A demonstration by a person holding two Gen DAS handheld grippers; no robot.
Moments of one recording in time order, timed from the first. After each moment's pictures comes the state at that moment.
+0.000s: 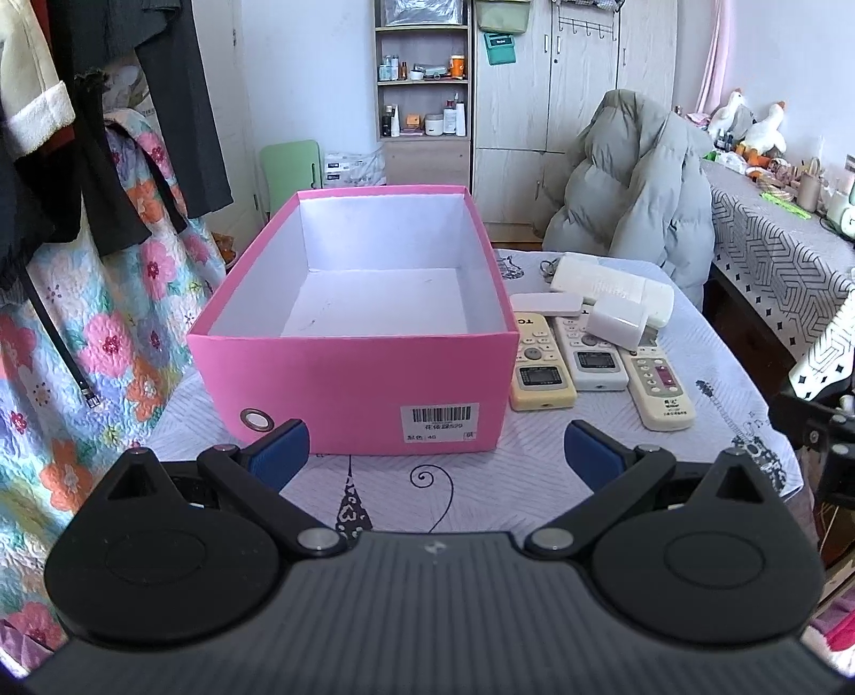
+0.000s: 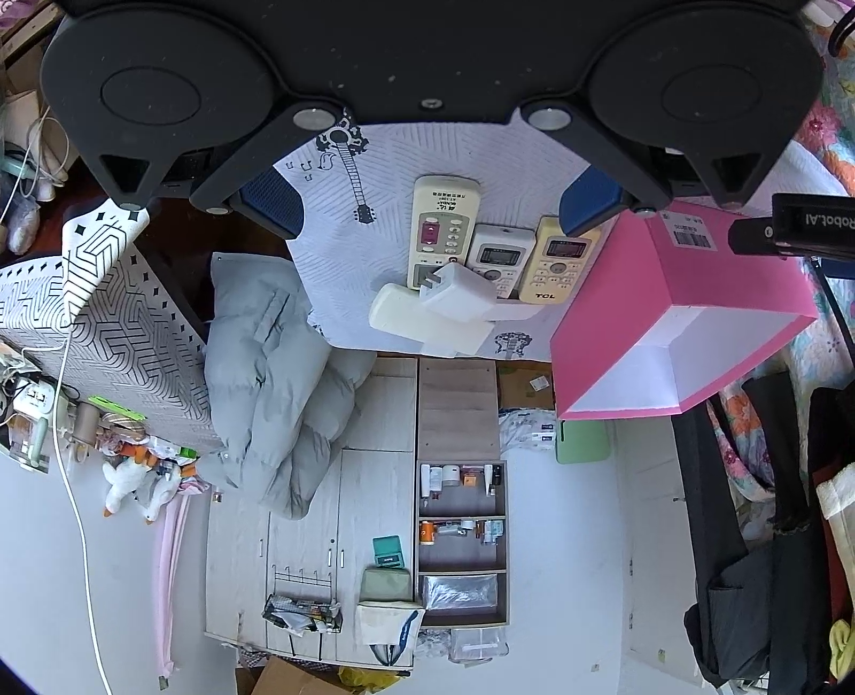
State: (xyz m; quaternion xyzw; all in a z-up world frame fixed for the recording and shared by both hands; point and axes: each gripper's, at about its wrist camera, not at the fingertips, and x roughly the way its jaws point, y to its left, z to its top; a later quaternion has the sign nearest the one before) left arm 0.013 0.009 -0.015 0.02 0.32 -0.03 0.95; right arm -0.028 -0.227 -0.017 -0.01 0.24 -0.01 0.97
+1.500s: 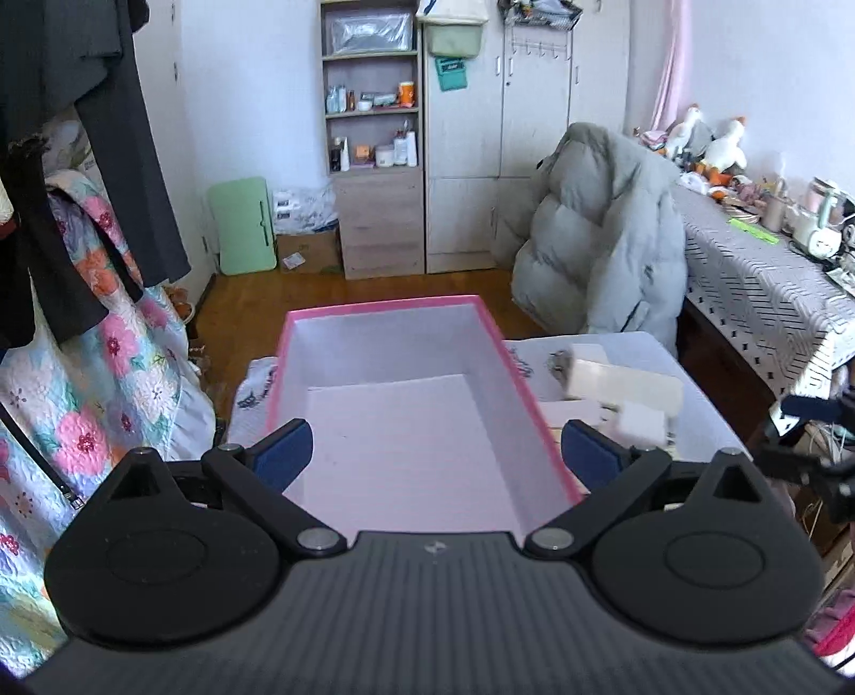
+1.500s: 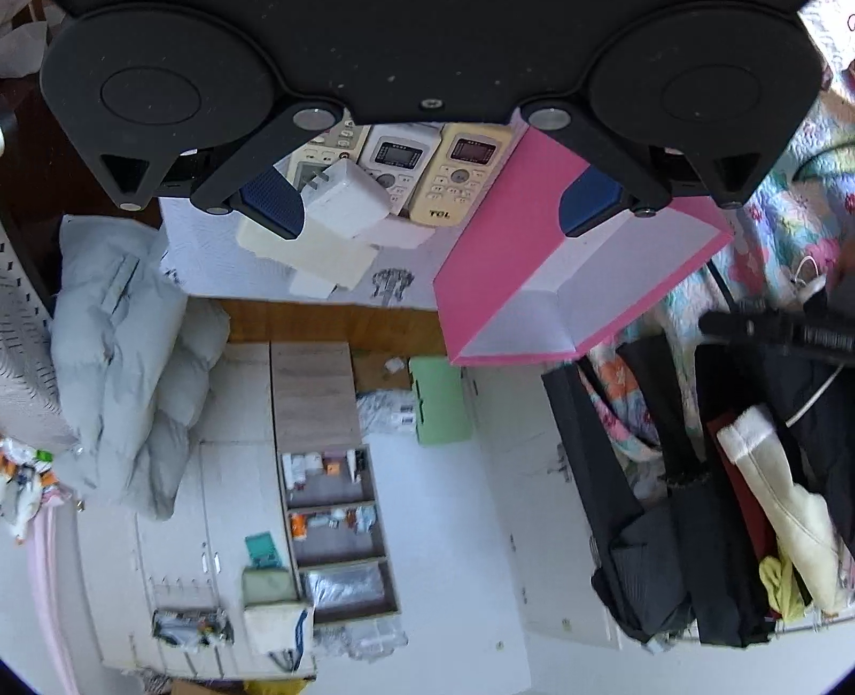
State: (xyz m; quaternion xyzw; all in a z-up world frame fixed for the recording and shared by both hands) left arm 0.121 0.074 0.069 0.04 0.31 -0.11 0.94; right arm 0.071 -0.254 0.001 0.05 0.24 0.18 0.95
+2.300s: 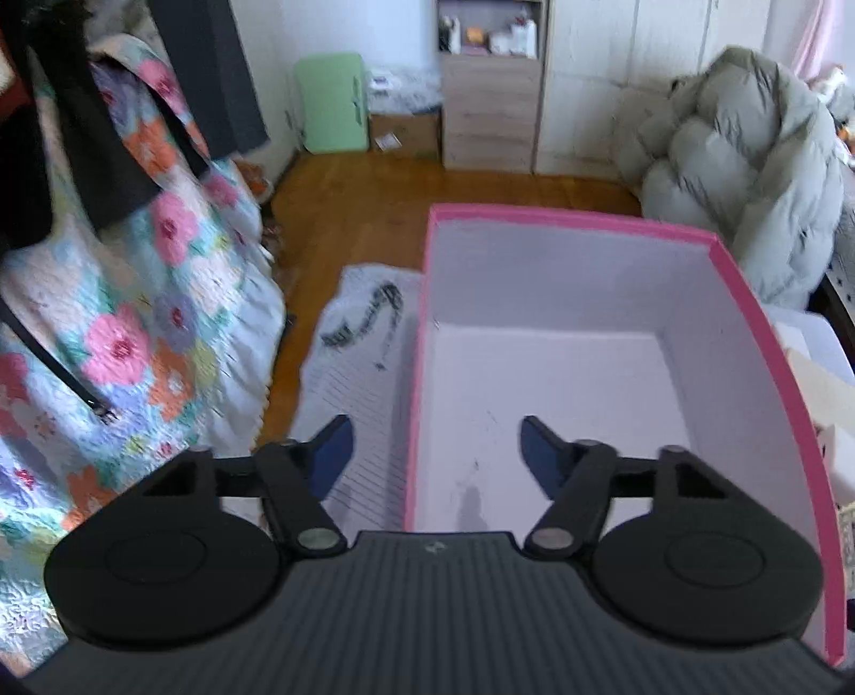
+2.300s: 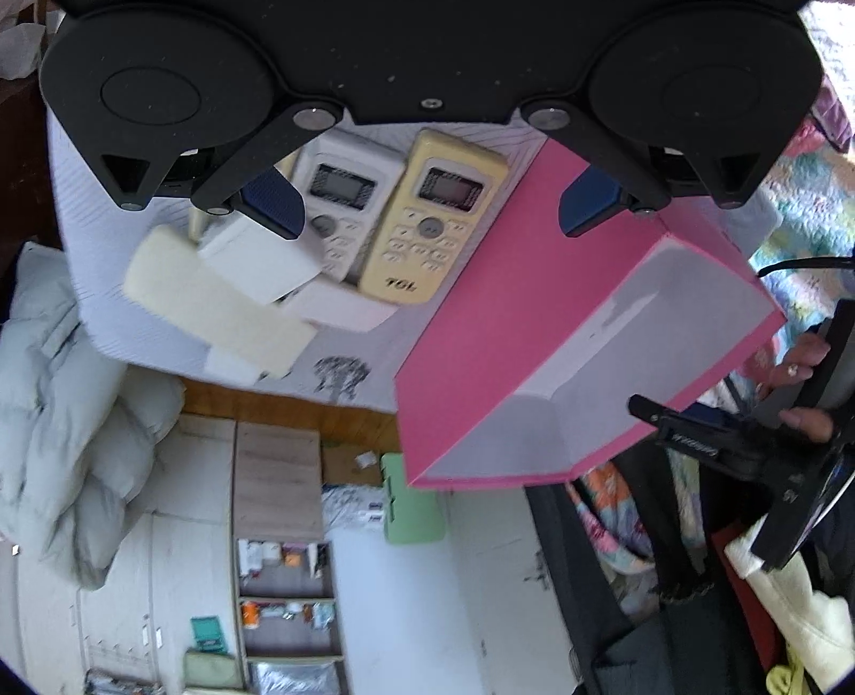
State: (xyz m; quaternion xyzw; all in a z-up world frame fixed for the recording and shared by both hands) left arm 0.279 0.142 -0.021 0.01 0.44 0.00 0.90; right arm 0.140 -0.198 -0.052 0.01 0.34 0.21 0.91
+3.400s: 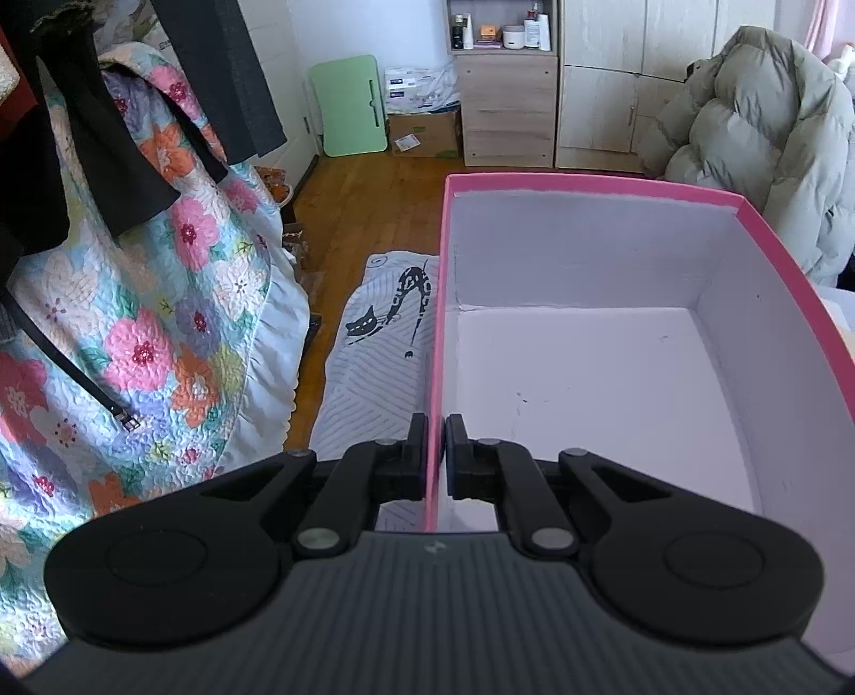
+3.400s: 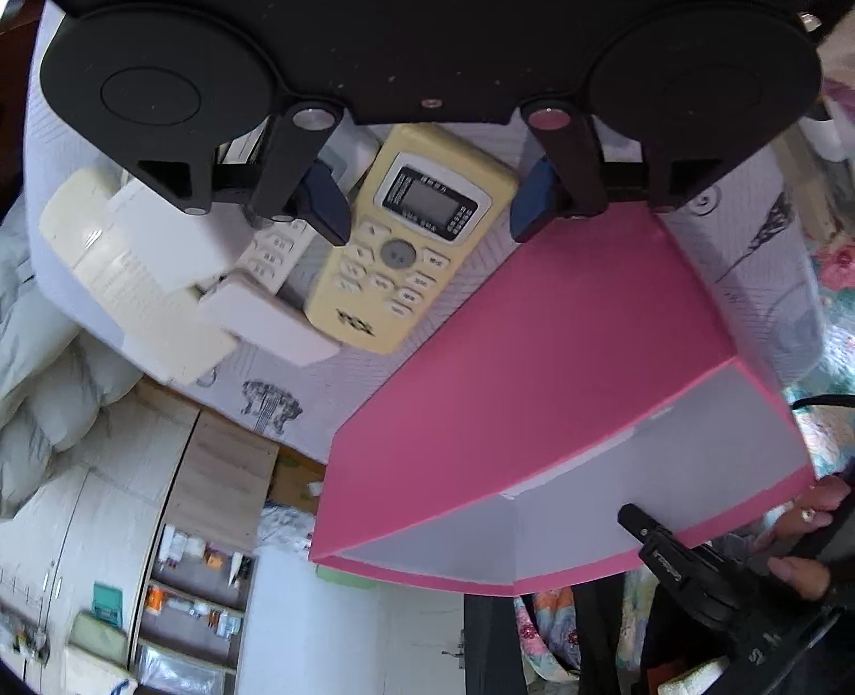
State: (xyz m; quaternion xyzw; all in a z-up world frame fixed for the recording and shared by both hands) left arm 0.279 0.146 -0.041 0.04 0.43 0.03 0.90; right arm 0.160 -0.155 -0.092 -0.13 0.37 0.25 0.88
